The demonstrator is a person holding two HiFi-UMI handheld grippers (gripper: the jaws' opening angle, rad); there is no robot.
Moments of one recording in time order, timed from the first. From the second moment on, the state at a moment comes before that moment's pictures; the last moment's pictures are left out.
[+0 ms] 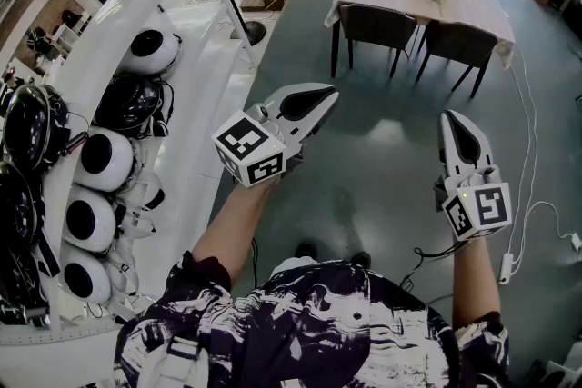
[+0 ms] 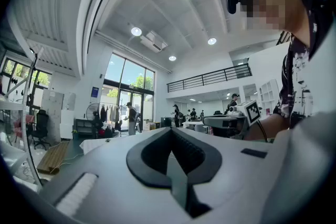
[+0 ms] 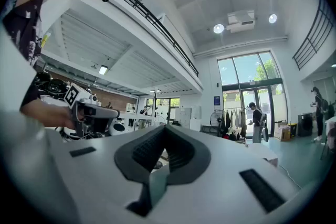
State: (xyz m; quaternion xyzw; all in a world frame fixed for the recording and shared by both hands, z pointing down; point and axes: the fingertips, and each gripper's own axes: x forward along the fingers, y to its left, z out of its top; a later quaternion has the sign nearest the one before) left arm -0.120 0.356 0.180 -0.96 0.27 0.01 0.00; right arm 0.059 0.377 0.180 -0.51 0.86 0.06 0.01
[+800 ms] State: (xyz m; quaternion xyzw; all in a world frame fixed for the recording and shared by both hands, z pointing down) left arm -0.123 0.368 0.152 -0.96 0.27 0.07 0.06; right arm 0.067 0.378 0.172 -0.48 0.87 0.07 0.04
